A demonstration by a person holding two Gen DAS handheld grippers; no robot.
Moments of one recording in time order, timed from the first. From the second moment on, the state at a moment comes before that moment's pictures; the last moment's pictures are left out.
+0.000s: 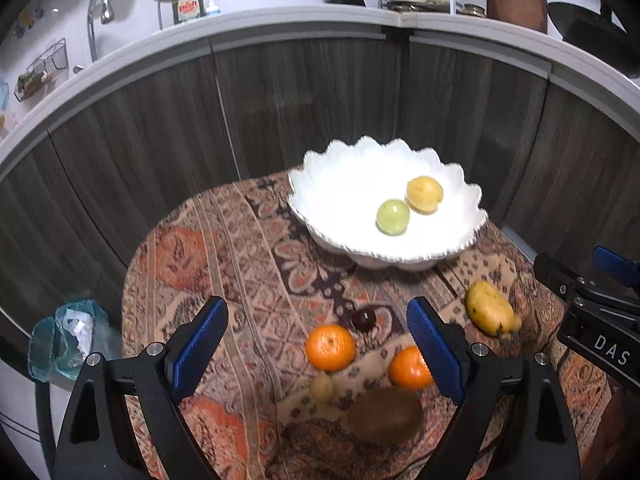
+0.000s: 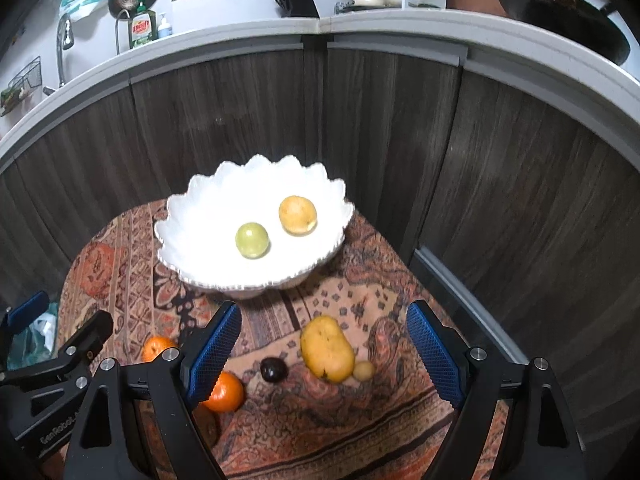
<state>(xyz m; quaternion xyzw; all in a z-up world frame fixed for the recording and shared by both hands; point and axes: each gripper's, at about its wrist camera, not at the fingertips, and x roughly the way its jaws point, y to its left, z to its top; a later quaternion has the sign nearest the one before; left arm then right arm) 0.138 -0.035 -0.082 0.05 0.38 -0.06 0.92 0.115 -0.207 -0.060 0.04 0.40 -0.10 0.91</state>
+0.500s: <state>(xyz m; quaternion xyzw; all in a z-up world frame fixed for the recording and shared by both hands) 0.113 -0.024 -0.120 0.06 0.40 -0.06 0.91 0.092 -0.195 -0.098 0.03 0.43 -0.09 0.90</state>
